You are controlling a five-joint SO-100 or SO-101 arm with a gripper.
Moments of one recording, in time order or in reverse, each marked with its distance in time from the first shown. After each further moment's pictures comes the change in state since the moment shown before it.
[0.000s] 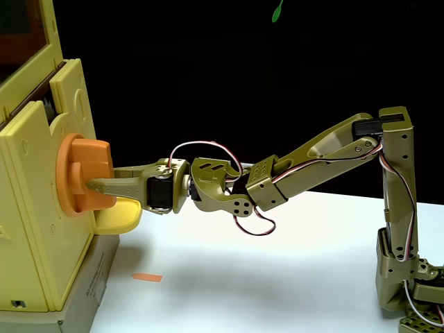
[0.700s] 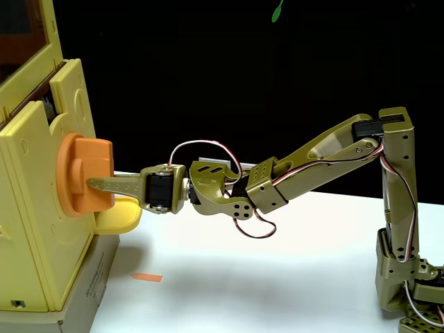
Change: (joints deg) arm -0.9 0.0 0.0 0.4 18.4
